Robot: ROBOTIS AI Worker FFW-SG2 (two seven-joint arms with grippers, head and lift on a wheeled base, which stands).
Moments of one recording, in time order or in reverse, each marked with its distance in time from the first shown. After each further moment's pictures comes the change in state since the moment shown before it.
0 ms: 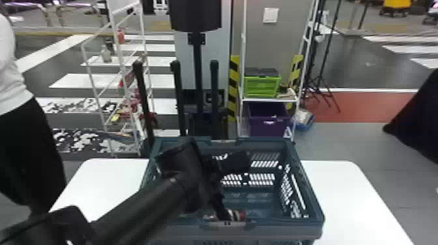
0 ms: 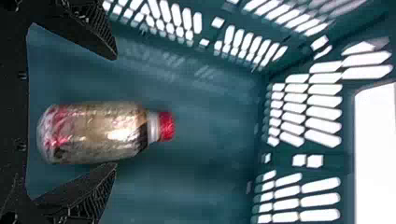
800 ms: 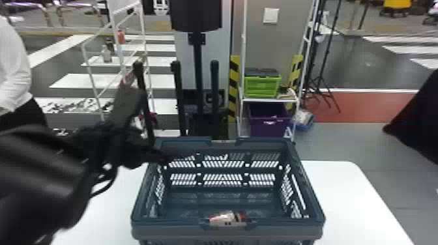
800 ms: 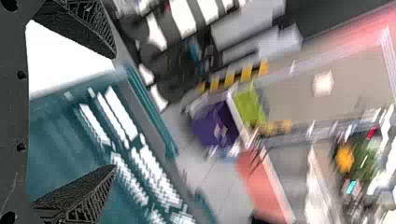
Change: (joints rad) left arm 0.544 0.304 0.687 -1.312 0.278 0.589 0.509; right arm -0.006 -0.018 -0.006 -0.003 -0.011 0.000 -0.001
